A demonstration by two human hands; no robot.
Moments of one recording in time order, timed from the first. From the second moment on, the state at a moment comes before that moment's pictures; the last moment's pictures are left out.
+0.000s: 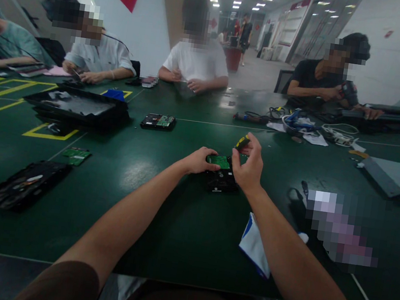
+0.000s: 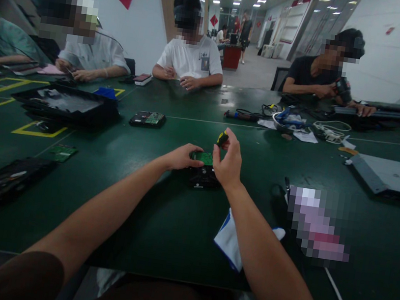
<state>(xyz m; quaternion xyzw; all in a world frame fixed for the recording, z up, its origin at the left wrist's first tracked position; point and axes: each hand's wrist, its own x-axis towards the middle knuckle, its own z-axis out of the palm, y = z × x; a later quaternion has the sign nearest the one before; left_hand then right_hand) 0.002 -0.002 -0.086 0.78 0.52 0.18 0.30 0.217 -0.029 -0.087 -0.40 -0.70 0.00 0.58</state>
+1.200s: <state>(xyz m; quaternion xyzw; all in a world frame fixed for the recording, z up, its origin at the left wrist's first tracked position) 0.003 -0.002 -0.087 0.79 0.51 0.18 0.29 0.214 -0.026 -0.091 -0.41 -0.69 0.00 0.59</state>
